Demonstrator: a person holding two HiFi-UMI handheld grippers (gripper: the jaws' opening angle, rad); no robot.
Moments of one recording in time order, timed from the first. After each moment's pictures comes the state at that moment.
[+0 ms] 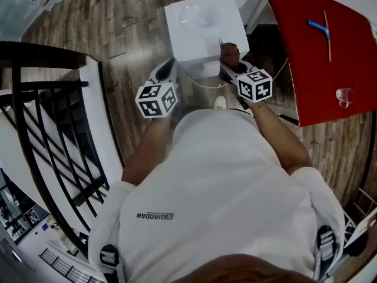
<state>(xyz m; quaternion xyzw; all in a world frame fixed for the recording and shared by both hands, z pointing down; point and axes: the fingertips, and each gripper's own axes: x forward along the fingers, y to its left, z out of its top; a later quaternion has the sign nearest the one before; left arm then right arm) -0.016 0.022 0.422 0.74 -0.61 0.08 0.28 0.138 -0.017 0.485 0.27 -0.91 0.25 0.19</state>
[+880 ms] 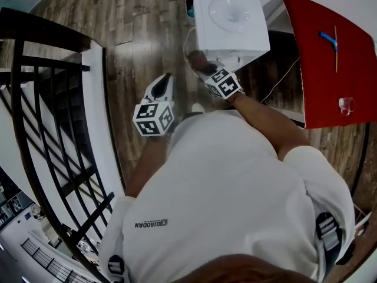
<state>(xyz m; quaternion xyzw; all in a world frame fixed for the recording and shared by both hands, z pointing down) -0.099 0.144 0.429 0.70 -0.65 0.07 0.28 -0.033 0.077 0.552 0.12 -0.93 0.12 0.32</state>
